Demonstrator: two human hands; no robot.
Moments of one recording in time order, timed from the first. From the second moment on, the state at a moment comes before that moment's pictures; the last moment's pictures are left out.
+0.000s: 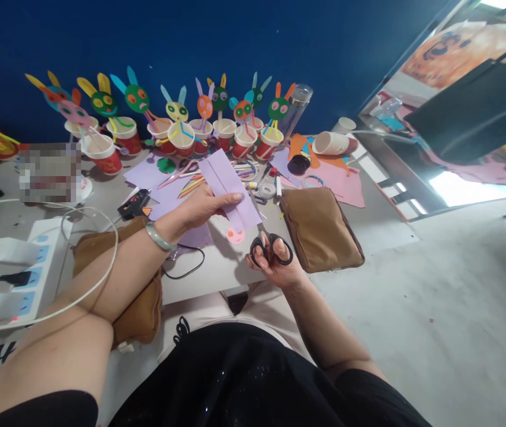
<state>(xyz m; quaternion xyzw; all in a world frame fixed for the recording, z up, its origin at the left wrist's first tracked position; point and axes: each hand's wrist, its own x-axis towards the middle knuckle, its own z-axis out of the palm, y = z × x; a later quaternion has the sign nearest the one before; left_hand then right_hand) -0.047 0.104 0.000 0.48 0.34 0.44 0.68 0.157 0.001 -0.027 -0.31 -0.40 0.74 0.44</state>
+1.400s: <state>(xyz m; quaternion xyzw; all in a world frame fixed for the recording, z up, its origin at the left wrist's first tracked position) -0.042 0.101 -0.004 0.47 0.35 0.39 0.71 0.154 0.003 -0.023 -0.27 -0.39 0.76 0.45</state>
